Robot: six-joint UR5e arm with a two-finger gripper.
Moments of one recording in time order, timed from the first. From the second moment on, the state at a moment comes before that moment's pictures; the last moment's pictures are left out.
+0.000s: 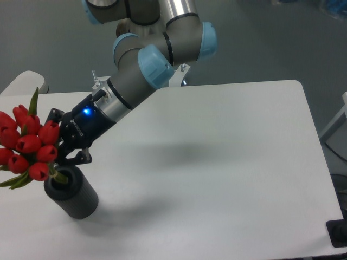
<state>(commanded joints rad) 2.29 -1.85 -1.74 -0.71 0.50 1.02</state>
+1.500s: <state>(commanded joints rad) 2.29 -1.92 -1.80 -0.69 0.51 1.15</state>
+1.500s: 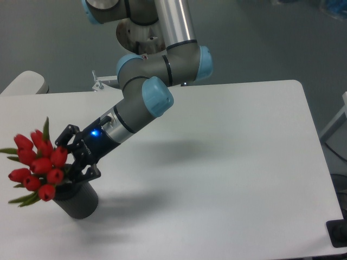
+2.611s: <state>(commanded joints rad) 2.43 -1.85 -1.83 -0.69 0.52 1.30</state>
